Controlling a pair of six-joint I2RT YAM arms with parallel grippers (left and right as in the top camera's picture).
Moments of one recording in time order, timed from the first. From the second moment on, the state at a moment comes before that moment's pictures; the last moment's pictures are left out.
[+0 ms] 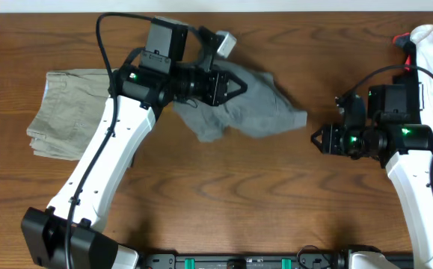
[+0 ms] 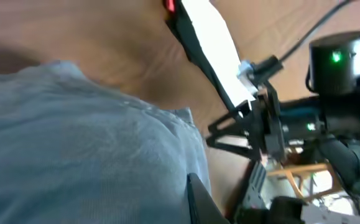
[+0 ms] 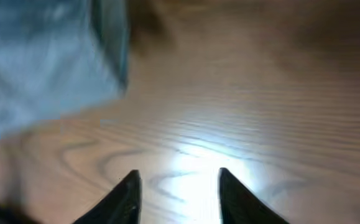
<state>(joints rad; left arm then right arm) -0.35 1.62 1.54 -0.72 0.84 -0.18 -0.03 1.30 1.02 -0.93 -0.42 0.08</state>
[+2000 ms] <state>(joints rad) -0.30 1.91 1.48 -1.01 0.29 -0.27 -0.11 1.30 1.02 -0.88 -0.45 0.10</state>
